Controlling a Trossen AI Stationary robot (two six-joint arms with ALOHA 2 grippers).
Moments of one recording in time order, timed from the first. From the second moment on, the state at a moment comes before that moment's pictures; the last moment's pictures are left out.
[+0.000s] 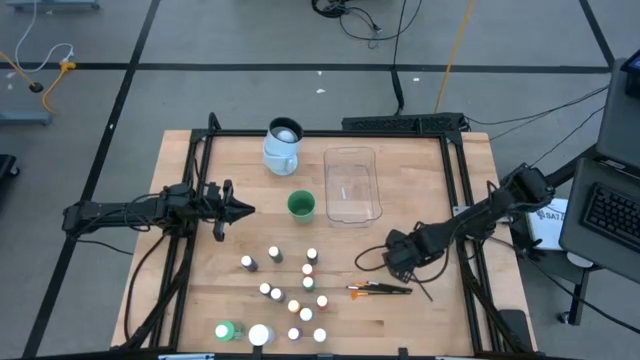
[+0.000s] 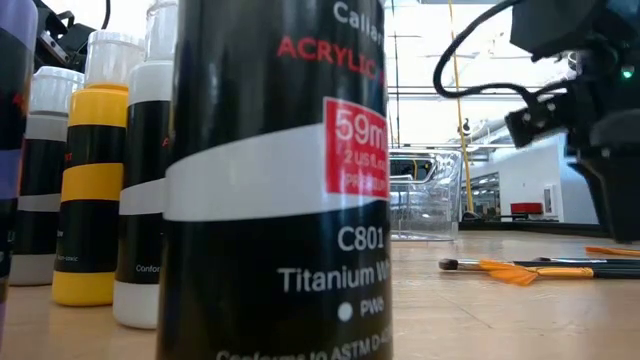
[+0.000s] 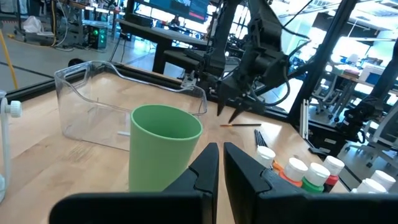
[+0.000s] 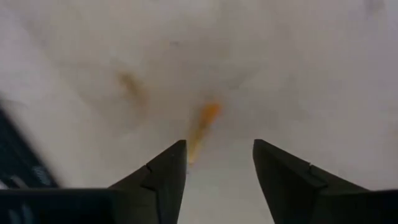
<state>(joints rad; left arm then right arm) 0.11 0.18 0.01 0.15 0.12 -0.27 0.42 1.52 0.78 -0.83 0.07 0.99</state>
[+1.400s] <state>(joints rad) 0.11 0.18 0.01 0.21 0.12 -0.21 0.38 1.24 0.77 -0.09 0.13 0.28</state>
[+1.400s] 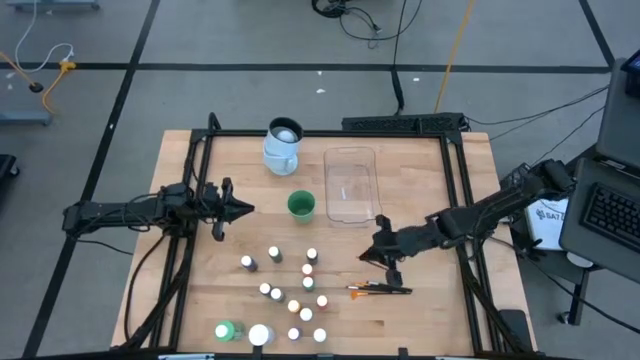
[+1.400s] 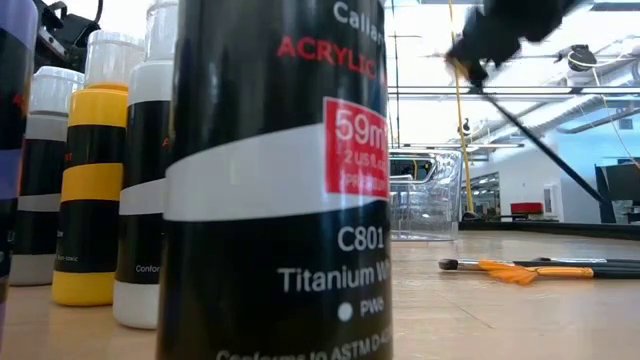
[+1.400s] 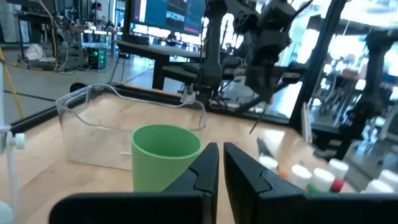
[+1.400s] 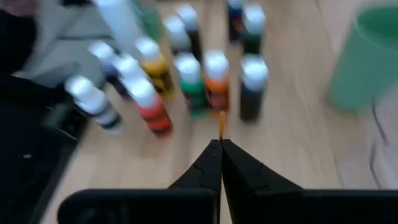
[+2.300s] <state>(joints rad) 0.03 0.39 0.01 0.49 0.05 -0.44 0.08 1.27 0.77 0.59 -0.39 -0.43</state>
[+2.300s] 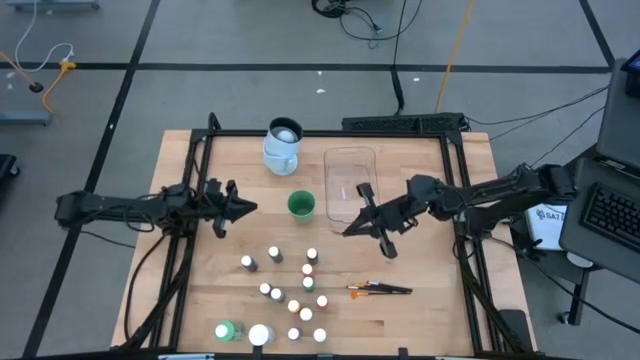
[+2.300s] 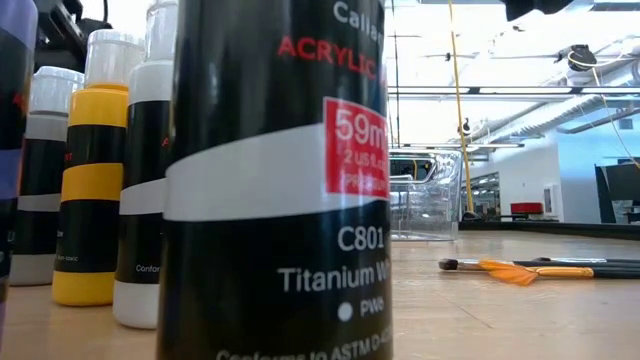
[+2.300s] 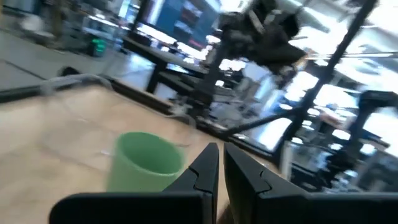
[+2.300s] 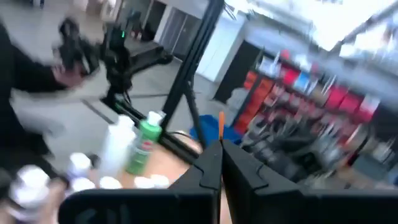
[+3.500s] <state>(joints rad) -0.19 1.39 0.67 0.66 -0.06 -0.43 0.45 1.38 0.79 0.52 0.08 -1.56</state>
